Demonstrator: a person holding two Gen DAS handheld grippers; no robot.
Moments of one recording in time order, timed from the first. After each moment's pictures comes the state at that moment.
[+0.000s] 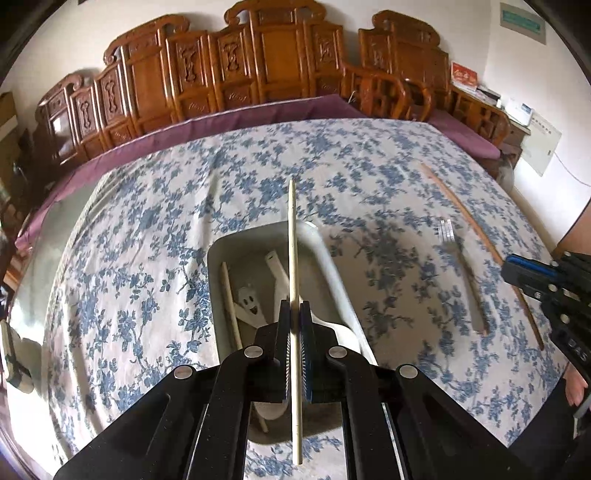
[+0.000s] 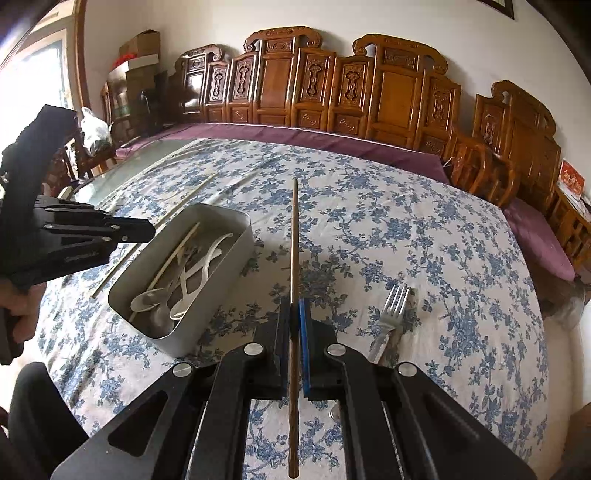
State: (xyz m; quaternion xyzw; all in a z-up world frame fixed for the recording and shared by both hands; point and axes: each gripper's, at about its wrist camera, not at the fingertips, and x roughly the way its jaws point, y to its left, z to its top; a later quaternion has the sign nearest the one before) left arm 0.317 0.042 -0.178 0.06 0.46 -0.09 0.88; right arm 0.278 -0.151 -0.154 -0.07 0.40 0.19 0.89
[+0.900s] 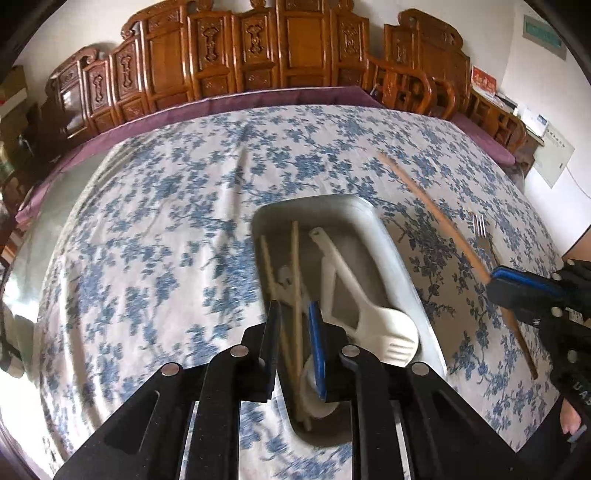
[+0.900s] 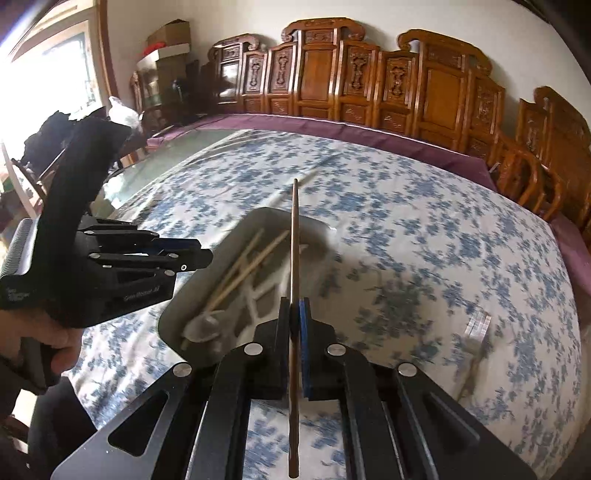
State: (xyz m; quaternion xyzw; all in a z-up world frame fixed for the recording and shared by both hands) left arm 0.320 0.093 -0.201 0.03 0.47 -0.07 0.88; right arm 0.290 -0.057 -0.160 -0.08 0.41 0.26 0.87
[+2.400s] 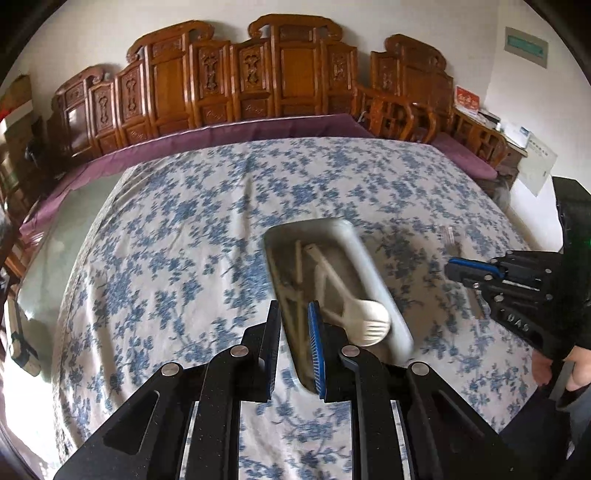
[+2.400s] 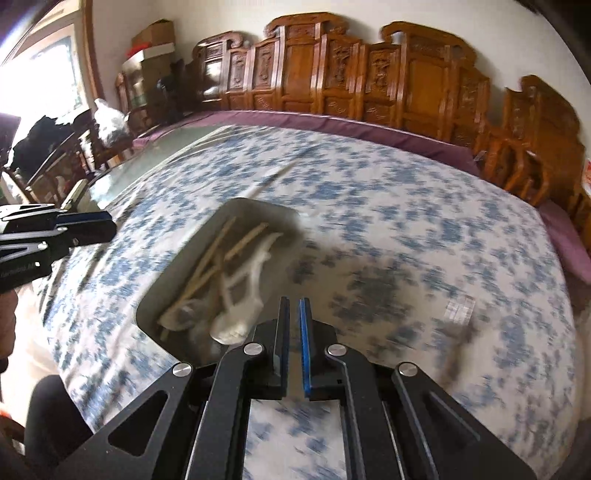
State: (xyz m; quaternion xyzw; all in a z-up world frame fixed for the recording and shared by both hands) left arm 0.269 0.099 -0.148 0.03 0.42 -0.09 0.90; right arm 0.287 -0.101 -0.163 -0.07 0.42 0.22 0.88
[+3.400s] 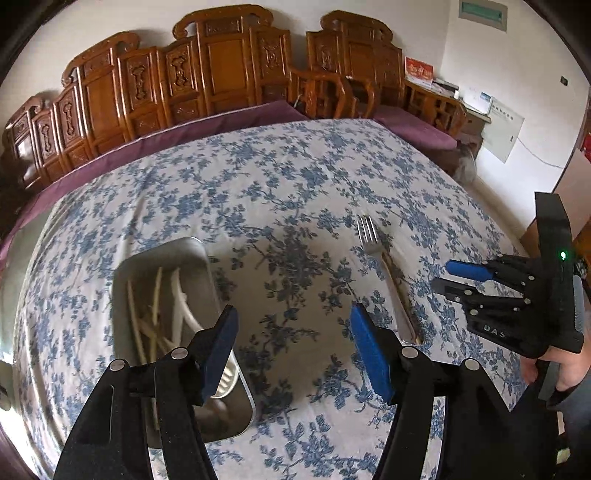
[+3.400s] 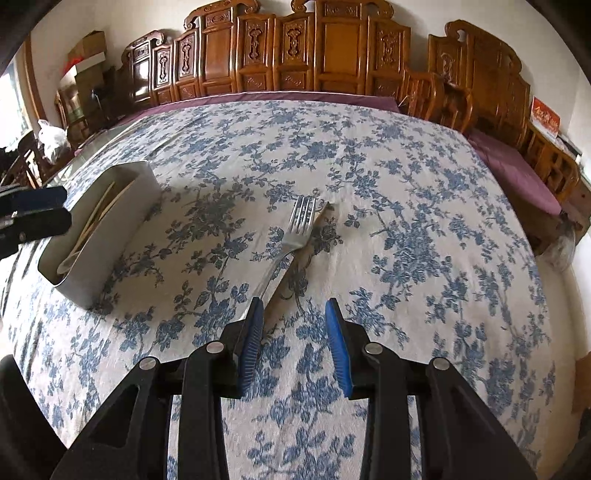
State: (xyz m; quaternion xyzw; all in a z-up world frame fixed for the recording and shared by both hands) left arm 0.298 -0.053 -0.179 0.07 0.44 -0.16 0.88; right arm 0.297 -0.256 -0.229 -0.03 0.46 0.13 0.88
